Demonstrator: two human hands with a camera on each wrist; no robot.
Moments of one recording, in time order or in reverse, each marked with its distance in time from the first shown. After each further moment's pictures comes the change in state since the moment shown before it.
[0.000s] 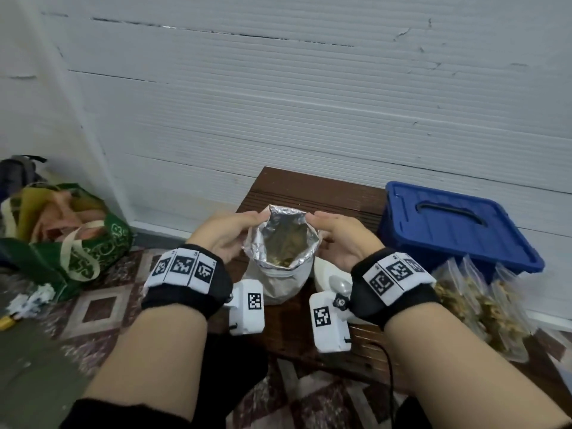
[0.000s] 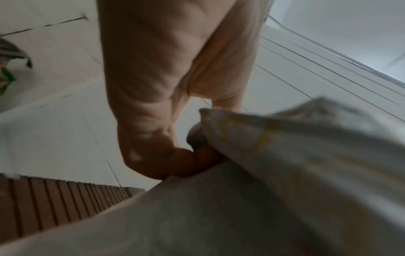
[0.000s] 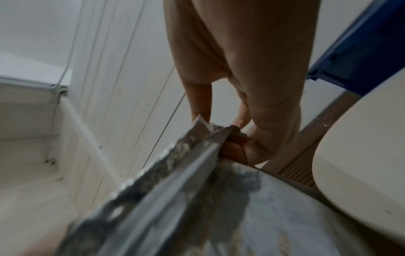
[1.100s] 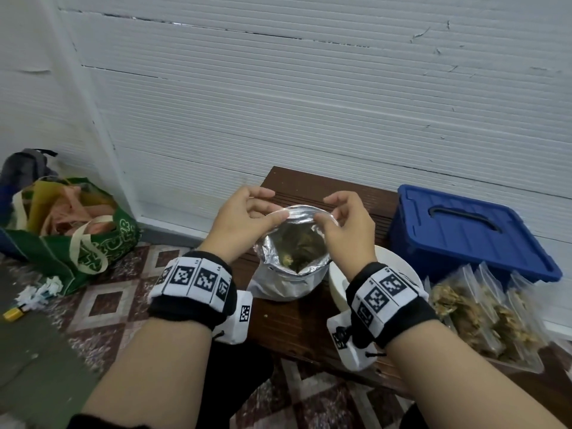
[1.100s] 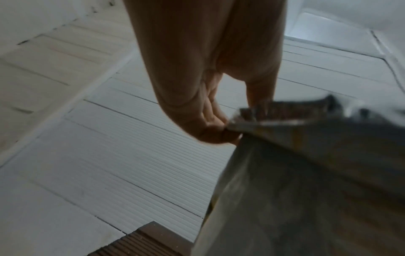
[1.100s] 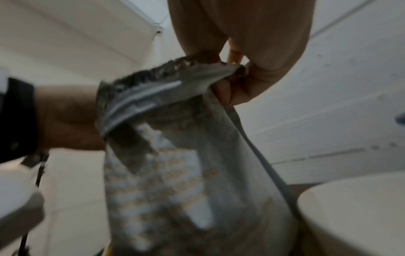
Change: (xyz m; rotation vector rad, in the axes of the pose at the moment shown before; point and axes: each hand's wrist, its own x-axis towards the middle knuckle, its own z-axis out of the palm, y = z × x) left_hand -0.013 -0.005 -0.004 0.305 0.132 0.583; right_hand -0.006 0.017 0.019 -0.583 0.286 -0.807
